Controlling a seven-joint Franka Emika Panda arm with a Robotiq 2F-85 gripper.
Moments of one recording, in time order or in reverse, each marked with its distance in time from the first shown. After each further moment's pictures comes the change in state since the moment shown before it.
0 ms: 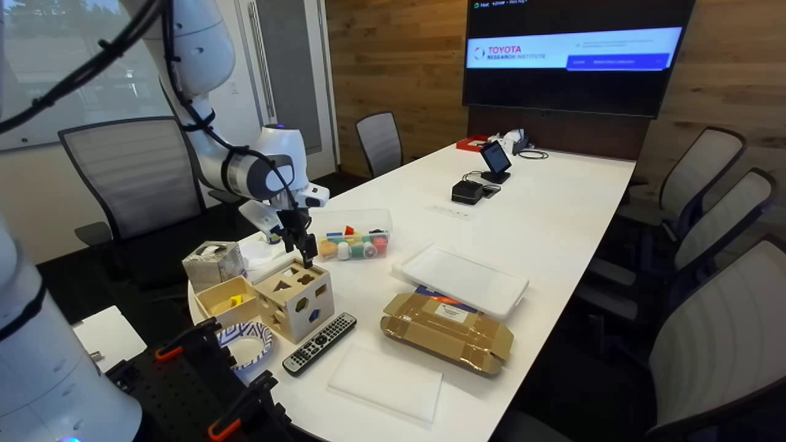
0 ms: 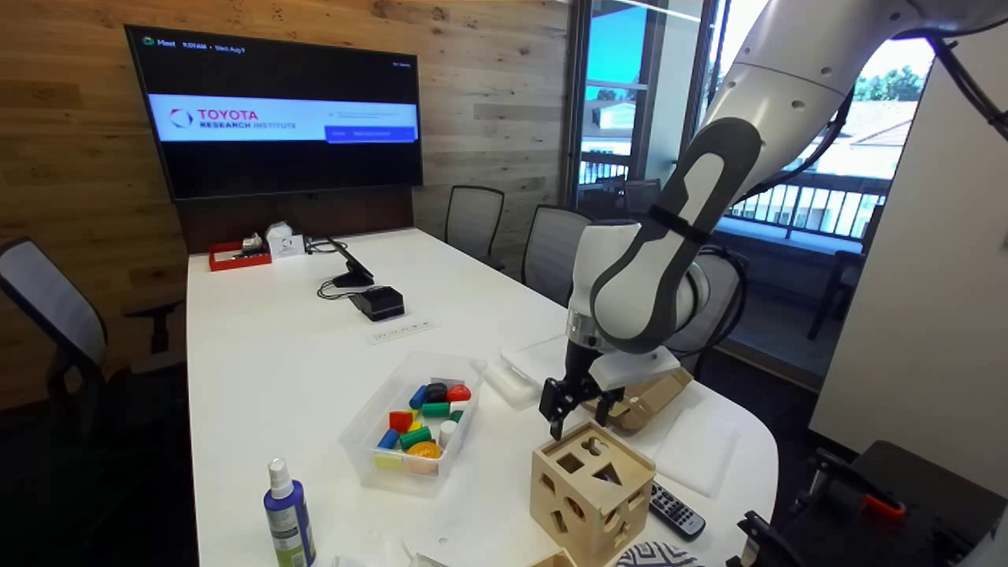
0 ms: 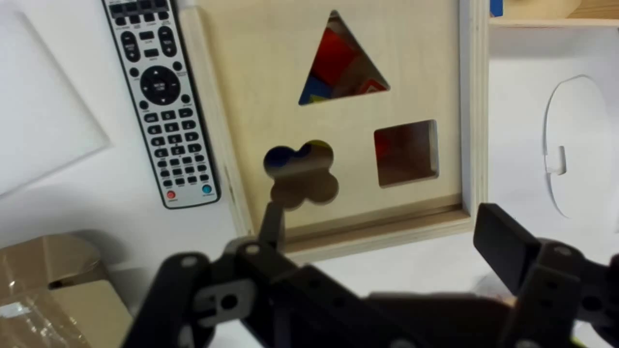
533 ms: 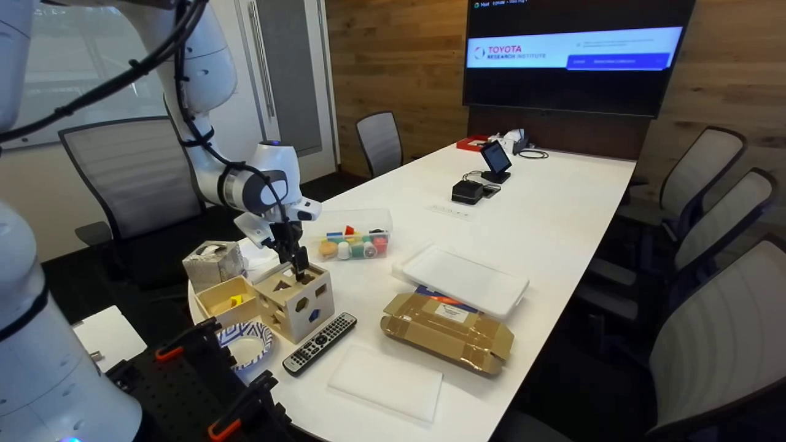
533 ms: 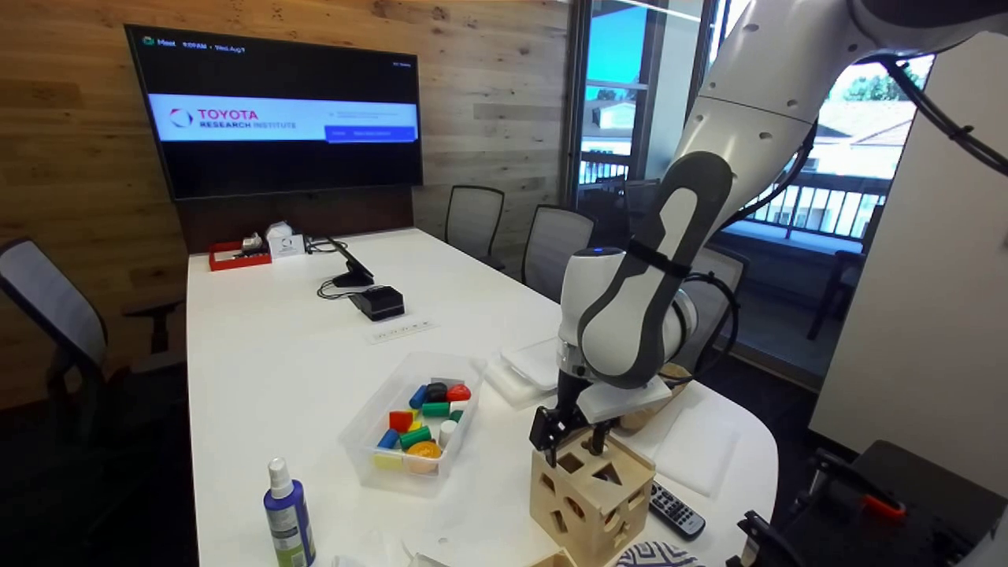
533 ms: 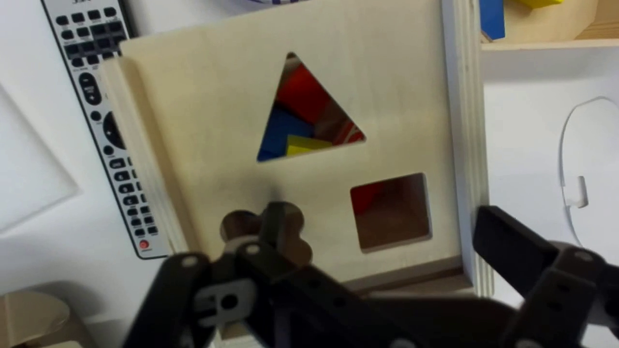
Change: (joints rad) arm 0.136 0.097 -0.077 0.034 0.040 0.032 0.061
